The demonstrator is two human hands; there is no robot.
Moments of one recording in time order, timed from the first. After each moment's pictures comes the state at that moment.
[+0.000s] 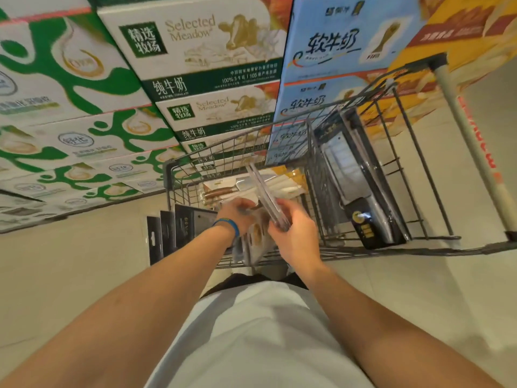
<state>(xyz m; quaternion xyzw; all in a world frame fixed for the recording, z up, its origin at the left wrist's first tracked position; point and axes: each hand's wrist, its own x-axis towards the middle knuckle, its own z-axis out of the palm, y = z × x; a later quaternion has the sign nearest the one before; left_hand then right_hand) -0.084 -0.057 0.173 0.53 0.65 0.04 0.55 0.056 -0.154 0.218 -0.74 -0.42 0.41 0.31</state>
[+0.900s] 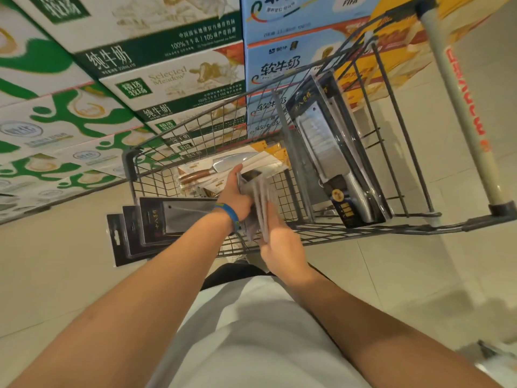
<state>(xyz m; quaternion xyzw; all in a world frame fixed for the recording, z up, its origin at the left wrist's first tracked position) -0.016 -0.072 0.163 0.49 0.61 0.09 0.61 0.082 -0.200 0.176 -0.77 -0.47 0.43 0.05</state>
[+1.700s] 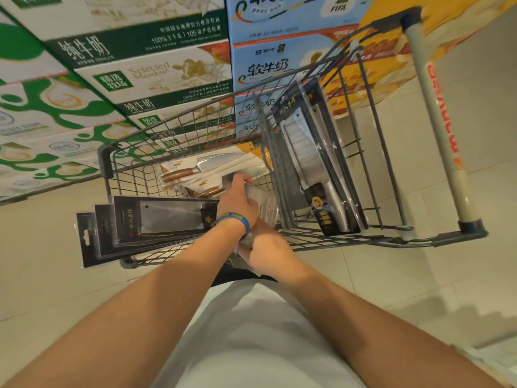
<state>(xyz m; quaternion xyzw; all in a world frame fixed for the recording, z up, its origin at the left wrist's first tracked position) 0.043 -0.094 0.177 0.62 0.66 0.03 0.42 0.117 -0.186 0.189 -0.72 -0.50 0.48 0.00</state>
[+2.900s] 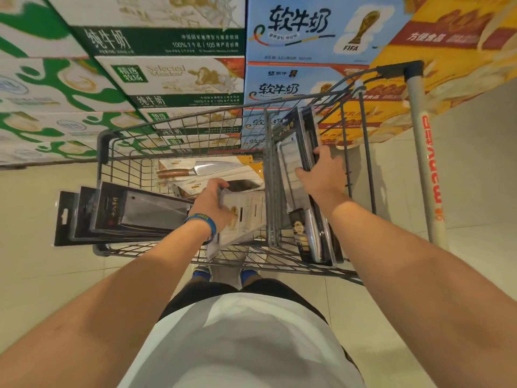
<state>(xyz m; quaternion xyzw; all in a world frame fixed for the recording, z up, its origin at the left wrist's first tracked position) 0.026 -0.085 0.172 0.56 0.68 0.06 0.46 0.284 -0.047 0.185 -0.85 -0.47 0.25 0.04</state>
